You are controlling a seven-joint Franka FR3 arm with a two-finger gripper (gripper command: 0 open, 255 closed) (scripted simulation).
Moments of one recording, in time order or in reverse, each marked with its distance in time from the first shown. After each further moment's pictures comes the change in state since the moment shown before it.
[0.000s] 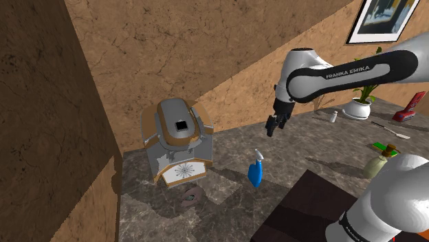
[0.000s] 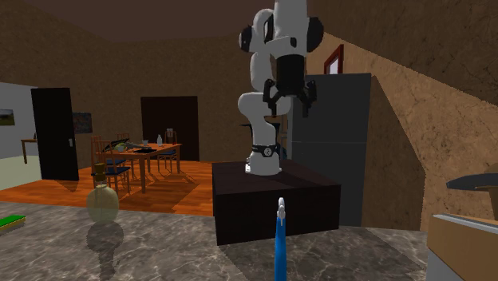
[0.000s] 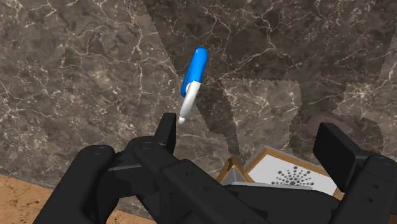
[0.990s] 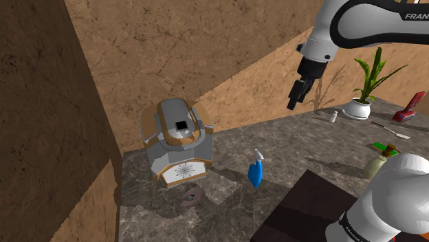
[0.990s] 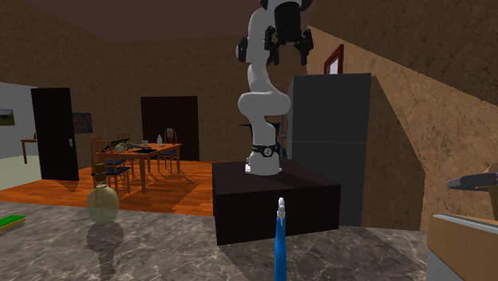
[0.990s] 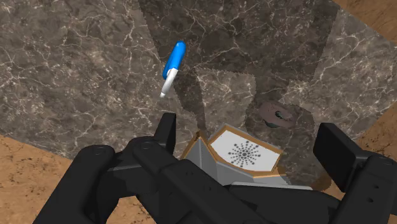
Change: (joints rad) arm 0.044 -0.259 -0.020 0.218 0.043 -0.431 -0.087
